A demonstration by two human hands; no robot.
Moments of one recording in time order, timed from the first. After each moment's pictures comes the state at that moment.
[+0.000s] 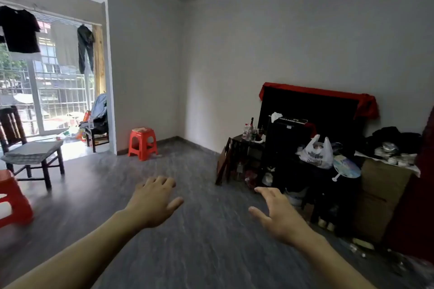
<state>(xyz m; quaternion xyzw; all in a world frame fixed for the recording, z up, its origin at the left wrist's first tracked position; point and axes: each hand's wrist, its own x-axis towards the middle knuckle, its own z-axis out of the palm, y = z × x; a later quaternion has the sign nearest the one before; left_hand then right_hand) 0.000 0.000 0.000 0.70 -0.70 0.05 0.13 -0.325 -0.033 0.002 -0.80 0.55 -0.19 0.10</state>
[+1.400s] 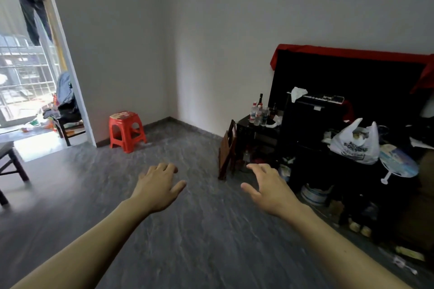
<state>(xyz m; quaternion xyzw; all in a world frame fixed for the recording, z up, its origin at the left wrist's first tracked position) 0.104 -0.586 -0.057 0.71 -0.69 0.01 0.12 -0.195 -0.612 -0.041 -0.80 0.58 -0.15 0.08</state>
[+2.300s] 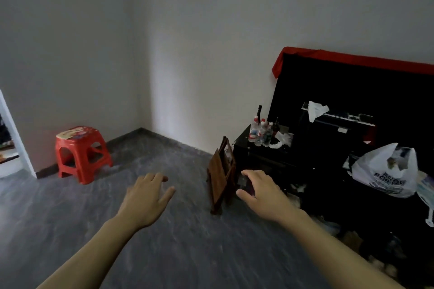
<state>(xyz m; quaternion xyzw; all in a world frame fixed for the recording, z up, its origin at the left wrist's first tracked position) 0.304 -1.054 -0.108 0.66 -0.72 -0.03 0.21 -0.010 -1.059 -0.072 -0.77 0.61 -0.14 0.10</state>
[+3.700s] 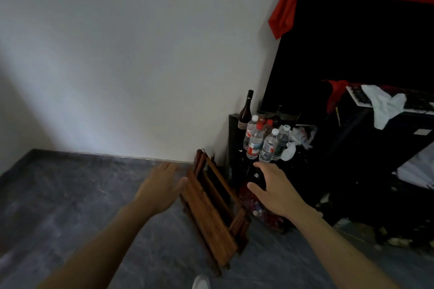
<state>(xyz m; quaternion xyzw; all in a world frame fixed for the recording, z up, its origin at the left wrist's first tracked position) 0.271 -1.966 -0.187 0.46 -0.85 -0.21 0.13 -0.008 -1.825 -0.168 -0.57 0.79 -0.18 0.15</state>
